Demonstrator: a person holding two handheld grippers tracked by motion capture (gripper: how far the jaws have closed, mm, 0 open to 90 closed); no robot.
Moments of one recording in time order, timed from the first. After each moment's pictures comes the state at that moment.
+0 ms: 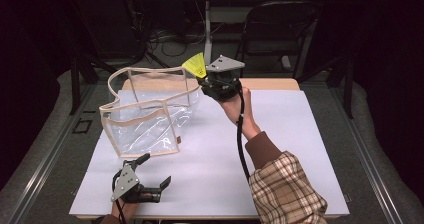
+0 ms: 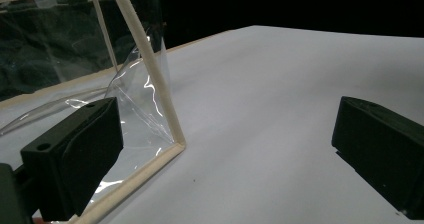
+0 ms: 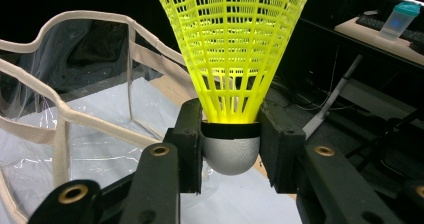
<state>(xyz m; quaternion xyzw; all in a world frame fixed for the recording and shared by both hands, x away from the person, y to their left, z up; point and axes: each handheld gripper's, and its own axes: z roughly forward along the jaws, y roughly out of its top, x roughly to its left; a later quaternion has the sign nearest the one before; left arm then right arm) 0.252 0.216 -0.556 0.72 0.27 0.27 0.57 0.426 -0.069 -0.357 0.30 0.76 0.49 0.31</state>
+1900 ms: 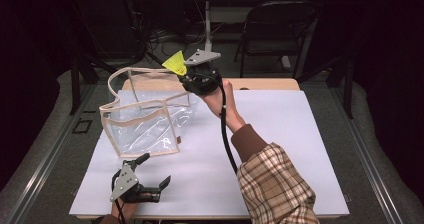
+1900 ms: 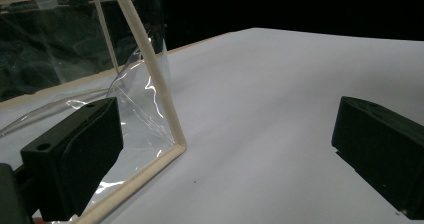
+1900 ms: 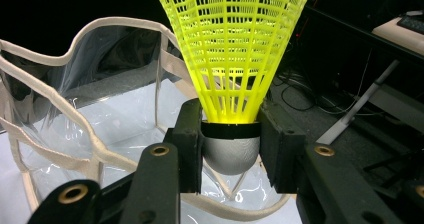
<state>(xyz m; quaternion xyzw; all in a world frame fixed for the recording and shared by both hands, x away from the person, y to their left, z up) 0.252 0.217 -0.555 0.72 0.27 0.27 0.57 0.442 -0.023 -0.348 0.27 0.79 0.48 0.27</state>
